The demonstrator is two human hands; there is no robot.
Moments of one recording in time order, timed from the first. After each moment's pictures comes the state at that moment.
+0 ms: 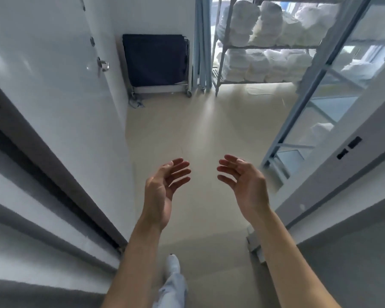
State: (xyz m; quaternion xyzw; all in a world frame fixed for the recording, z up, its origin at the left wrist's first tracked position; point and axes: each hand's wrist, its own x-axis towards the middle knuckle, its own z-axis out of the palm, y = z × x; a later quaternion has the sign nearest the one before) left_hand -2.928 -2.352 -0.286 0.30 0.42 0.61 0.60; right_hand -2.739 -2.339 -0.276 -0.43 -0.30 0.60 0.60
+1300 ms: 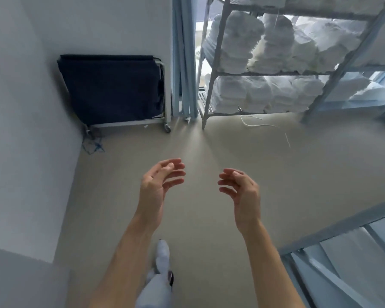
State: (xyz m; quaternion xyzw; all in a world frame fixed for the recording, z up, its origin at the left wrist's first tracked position) left_hand -2.779 -1.415 -0.280 0.36 0.43 0.58 0.59; right_hand -2.586 -1.425 -0.298 -0.51 -0.31 0.51 0.62
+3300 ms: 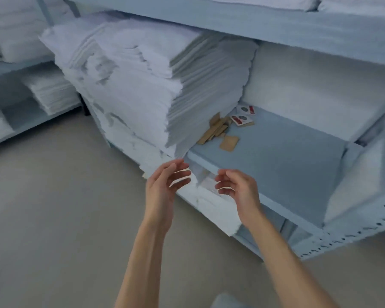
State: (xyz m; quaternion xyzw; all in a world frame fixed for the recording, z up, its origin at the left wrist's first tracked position) left_hand -1.650 -0.838 -0.254 0.52 -0.11 -0.25 0.81; right_hand -1.757 -0.985 -0.278 -0.53 0.32 -0.27 0.74
